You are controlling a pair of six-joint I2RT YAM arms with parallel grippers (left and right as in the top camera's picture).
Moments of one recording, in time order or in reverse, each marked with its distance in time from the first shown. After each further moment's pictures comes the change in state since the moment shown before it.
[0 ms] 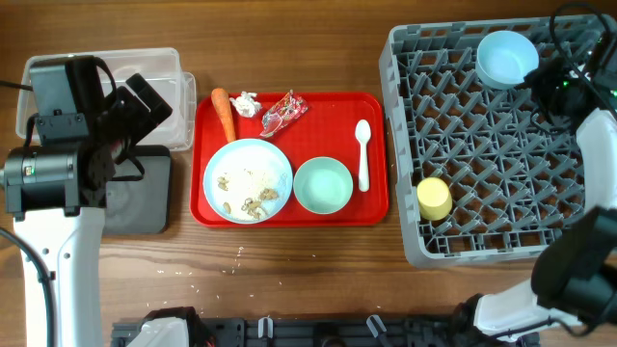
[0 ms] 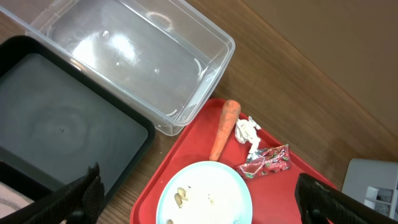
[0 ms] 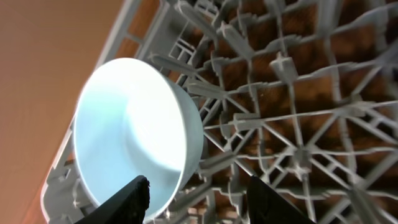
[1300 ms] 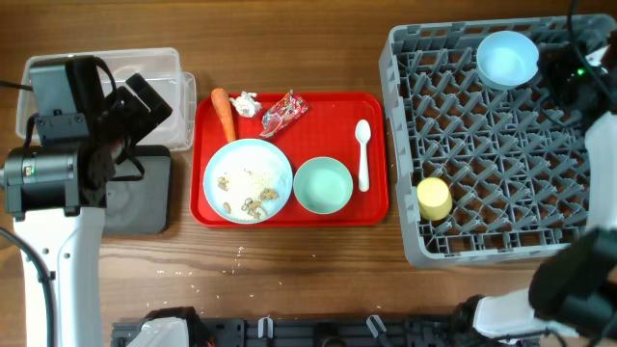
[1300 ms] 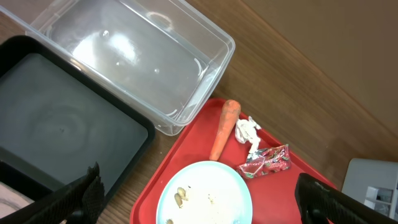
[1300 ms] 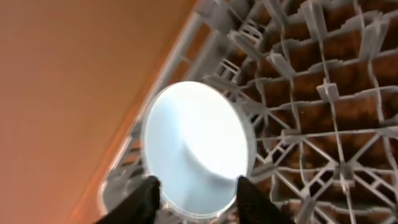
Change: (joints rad) left arm 0.000 0.000 0.000 0.000 0.000 0.000; right arm 0.000 -0.063 0.035 0.036 -0.051 0.037
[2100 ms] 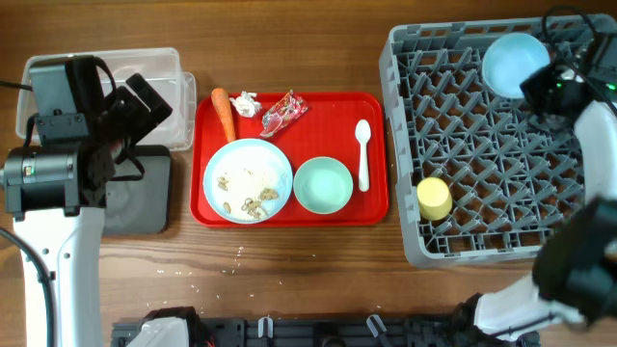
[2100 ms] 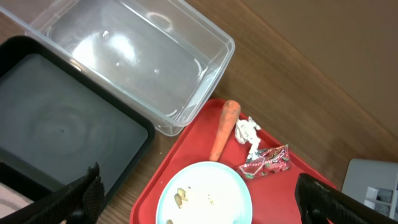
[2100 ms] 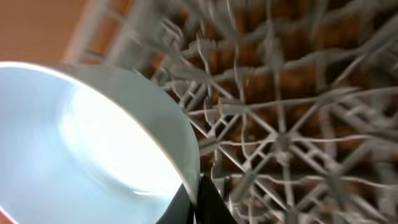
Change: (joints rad) left arm 0.000 0.001 0.000 0.000 0.000 0.000; right arm 0.005 0.037 -0.003 -0.148 0.092 -0.126
